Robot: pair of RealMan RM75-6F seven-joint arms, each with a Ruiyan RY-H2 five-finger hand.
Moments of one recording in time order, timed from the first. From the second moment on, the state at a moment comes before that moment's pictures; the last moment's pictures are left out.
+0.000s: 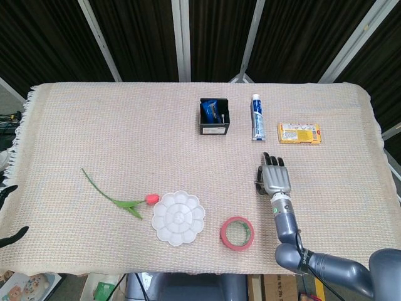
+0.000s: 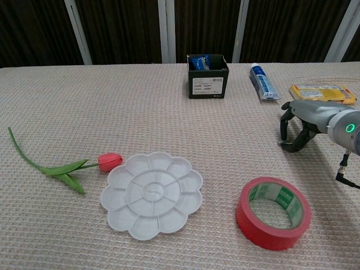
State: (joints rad) left arm 0.02 -0.99 -0.02 -1.76 1.54 1.60 0.01; right arm 0.72 -1.64 0.24 -1.44 -0.59 1.09 -0.67
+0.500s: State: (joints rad) left arm 0.02 -1.00 -0.02 -1.76 1.54 1.60 0.01; right arm 0.72 -1.63 0.25 -1.47 -0.61 1.10 -0.65
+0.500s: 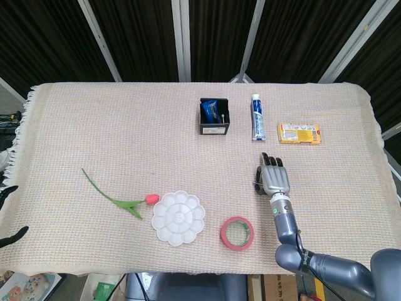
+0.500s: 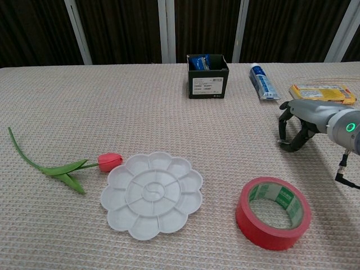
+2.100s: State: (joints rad) left arm 0.02 -1.00 -0.02 -1.76 1.54 1.60 0.03; right arm 0.55 -1.68 0.31 -1.22 -1.11 0.96 0.34
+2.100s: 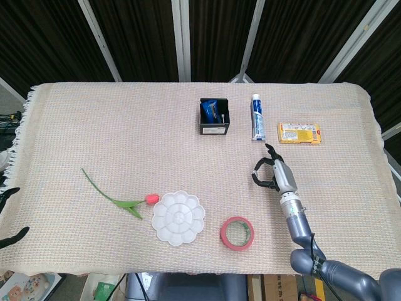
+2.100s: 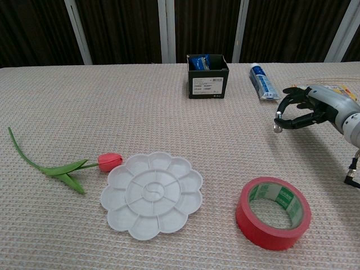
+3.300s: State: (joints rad) left arm 0.02 -1.00 -0.02 -1.76 1.55 1.60 0.05; right arm 0.54 -1.68 0.31 -1.18 -1.08 0.90 0.34
